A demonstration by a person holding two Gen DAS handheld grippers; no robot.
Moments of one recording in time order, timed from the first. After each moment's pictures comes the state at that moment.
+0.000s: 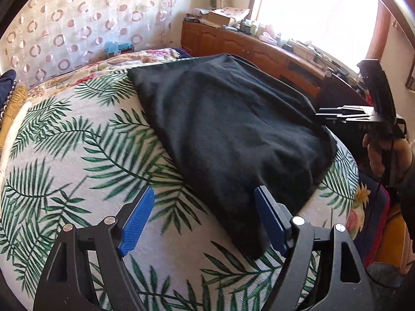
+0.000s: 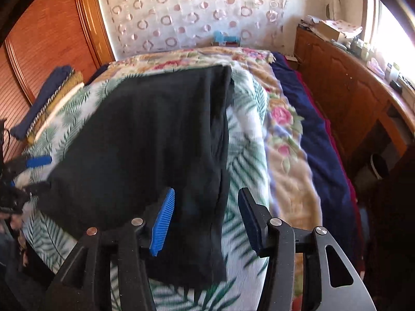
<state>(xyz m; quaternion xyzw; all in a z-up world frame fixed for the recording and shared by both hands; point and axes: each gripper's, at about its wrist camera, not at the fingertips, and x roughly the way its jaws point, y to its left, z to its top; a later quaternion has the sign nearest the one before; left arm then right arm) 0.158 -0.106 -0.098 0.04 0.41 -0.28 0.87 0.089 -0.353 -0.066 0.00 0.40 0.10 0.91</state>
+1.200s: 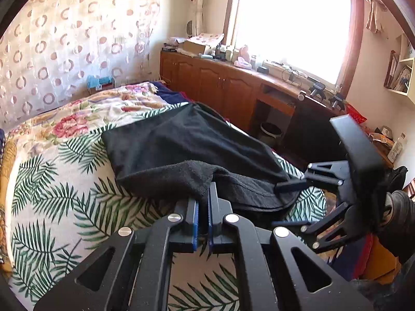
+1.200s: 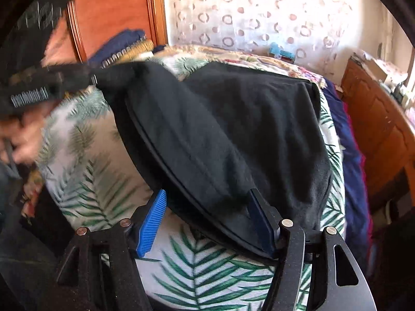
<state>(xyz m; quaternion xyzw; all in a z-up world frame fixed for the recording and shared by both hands) 0.159 -0.142 -0.023 0.04 0.33 -0.33 0.88 0.075 -0.251 -0.092 -0.11 0.38 0.21 0.89</state>
